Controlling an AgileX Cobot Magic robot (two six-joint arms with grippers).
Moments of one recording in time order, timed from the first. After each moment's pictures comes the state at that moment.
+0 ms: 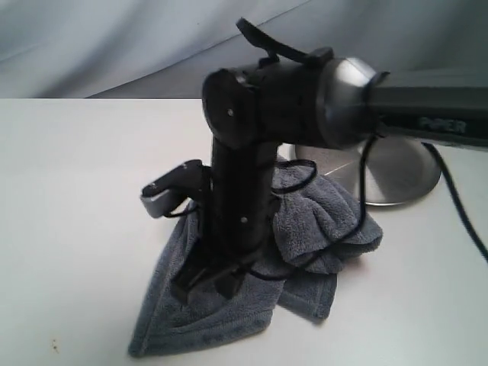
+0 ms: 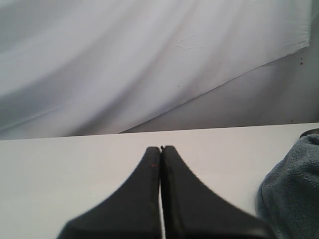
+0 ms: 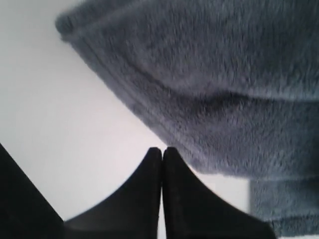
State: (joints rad) left arm -0.13 0.00 0.00 -0.06 0.10 0.06; right arm 0.95 1.98 -1.49 0.22 1.17 -0.23
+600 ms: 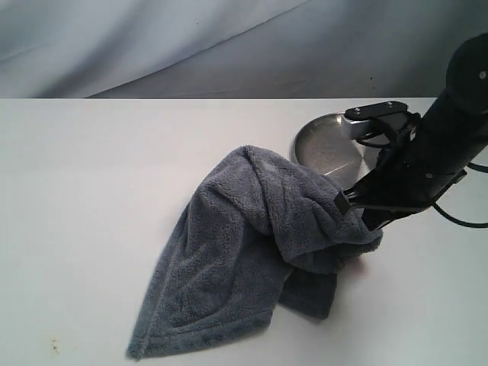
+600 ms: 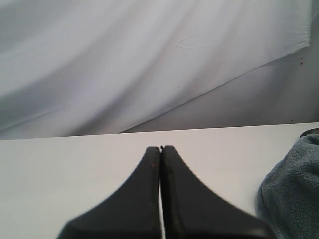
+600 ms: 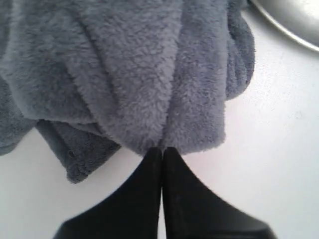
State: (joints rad) left arm -0.13 0.00 0.00 -0.06 0.10 0.06; right arm 0.45 1.67 -1.07 0.19 0.88 -0.21
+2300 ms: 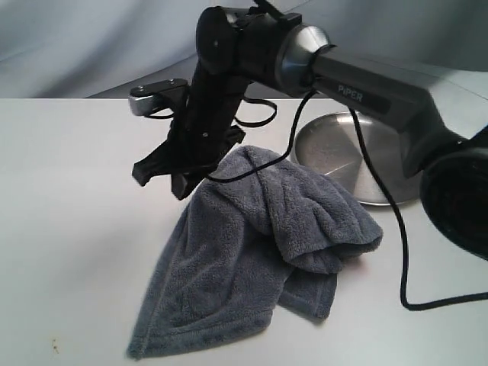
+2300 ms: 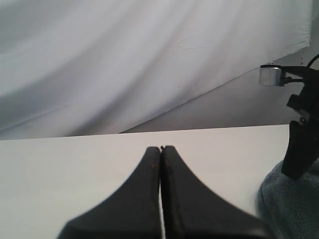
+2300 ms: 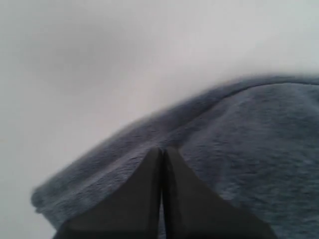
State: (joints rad) left arm -0.13 0.00 0.00 -0.06 0.10 0.06; right arm 0.83 2.31 -2.09 0.29 1.21 -0.19
